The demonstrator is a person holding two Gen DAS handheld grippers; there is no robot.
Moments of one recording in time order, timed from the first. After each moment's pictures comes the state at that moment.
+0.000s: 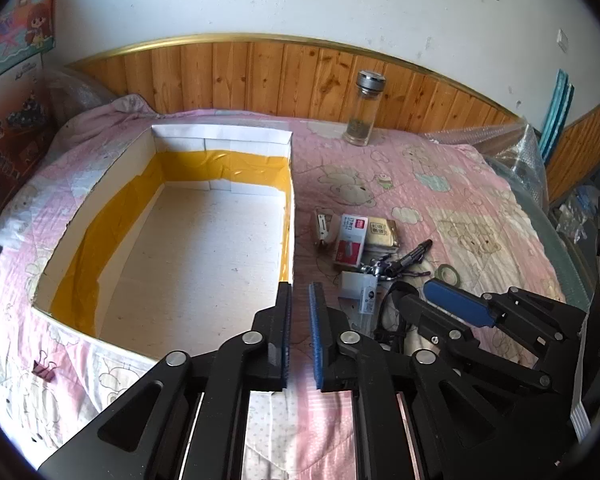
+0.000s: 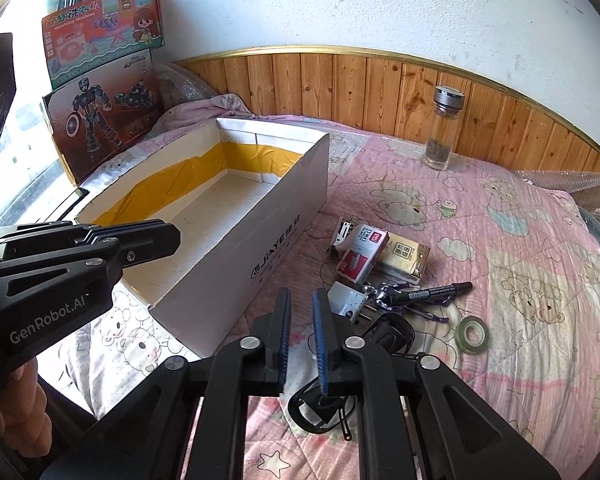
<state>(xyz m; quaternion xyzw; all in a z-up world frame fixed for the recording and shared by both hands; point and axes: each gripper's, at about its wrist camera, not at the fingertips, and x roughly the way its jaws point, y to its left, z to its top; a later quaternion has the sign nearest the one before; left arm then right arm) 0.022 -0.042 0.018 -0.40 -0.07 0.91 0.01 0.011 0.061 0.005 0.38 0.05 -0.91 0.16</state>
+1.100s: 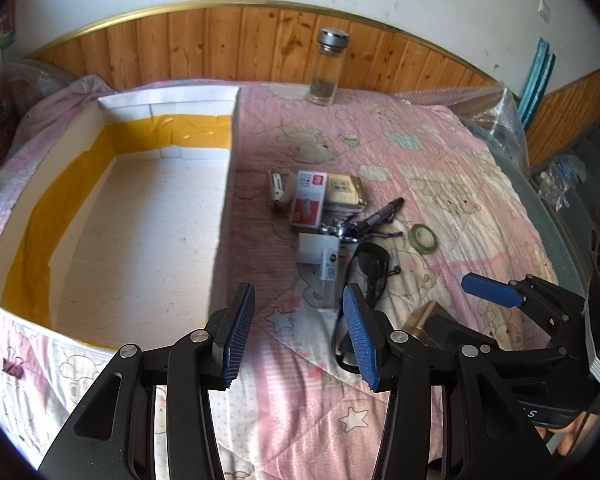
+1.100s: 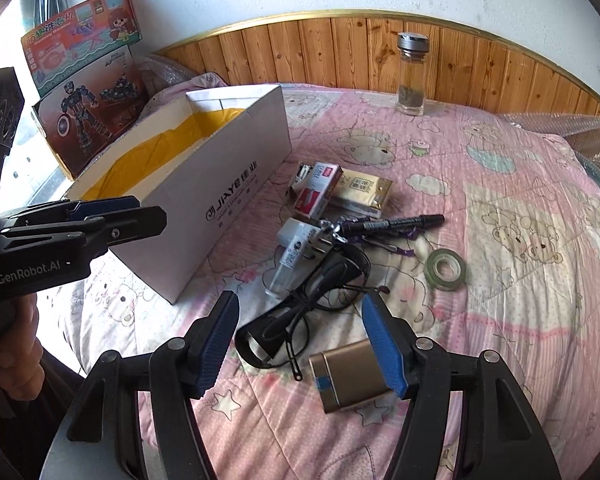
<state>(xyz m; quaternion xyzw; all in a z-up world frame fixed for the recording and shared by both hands) 0.011 -0.004 -0.014 -0.45 -0.06 0.89 0.08 0.028 0.141 -0.028 0.44 0.01 -0.88 0.15</state>
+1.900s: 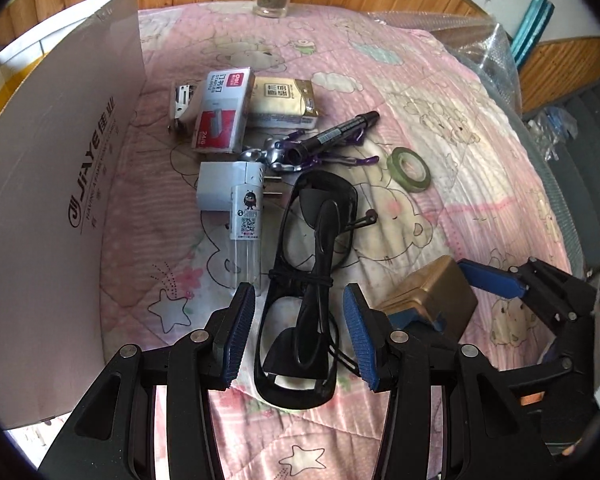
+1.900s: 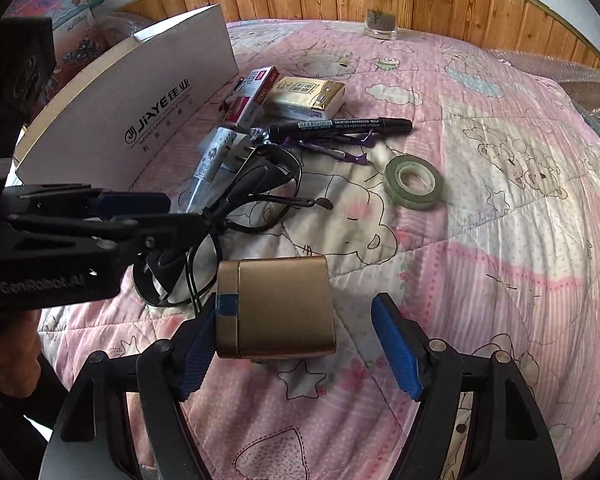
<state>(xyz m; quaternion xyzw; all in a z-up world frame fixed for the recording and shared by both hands) -0.037 0.067 -0.104 -0.55 -0.04 0.83 0.13 0.014 0.186 -0.102 0.51 0.02 -0.85 0.12</state>
